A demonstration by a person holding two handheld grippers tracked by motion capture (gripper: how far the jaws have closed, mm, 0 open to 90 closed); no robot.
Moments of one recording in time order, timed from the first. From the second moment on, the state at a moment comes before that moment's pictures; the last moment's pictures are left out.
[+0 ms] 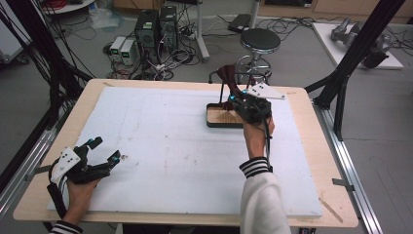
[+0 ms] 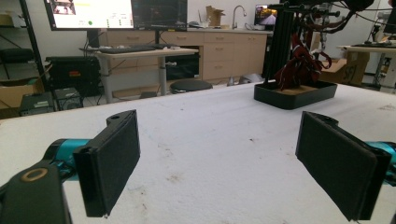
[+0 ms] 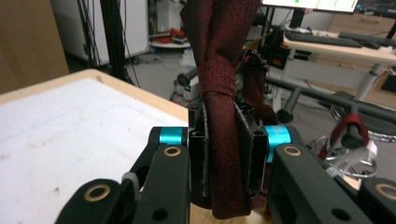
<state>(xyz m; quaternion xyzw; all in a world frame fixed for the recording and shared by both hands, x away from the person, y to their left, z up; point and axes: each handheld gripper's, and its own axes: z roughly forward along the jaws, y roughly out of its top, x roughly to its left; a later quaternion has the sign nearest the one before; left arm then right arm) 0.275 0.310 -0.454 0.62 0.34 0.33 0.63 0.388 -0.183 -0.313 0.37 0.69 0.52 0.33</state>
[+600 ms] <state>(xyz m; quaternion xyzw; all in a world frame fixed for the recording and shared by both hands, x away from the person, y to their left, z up) 0.275 0.311 -0.454 0.62 0.34 0.33 0.63 0.409 -0.163 -0.308 0.37 0.68 0.54 0.33</state>
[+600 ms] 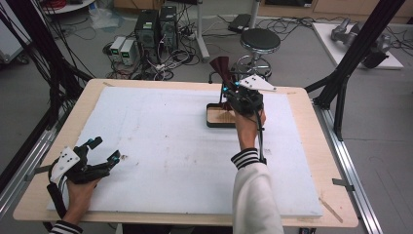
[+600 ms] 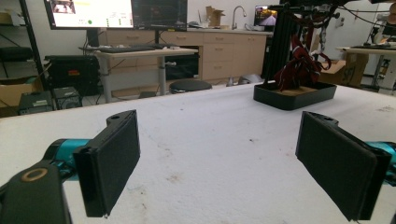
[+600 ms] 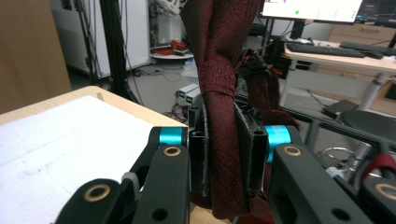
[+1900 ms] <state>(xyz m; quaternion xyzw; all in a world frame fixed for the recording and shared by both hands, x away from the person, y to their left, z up) 0.275 0.311 -0.455 0.62 0.34 0.33 0.63 0.432 -0.145 -0.332 0.39 0.70 0.52 0.29</state>
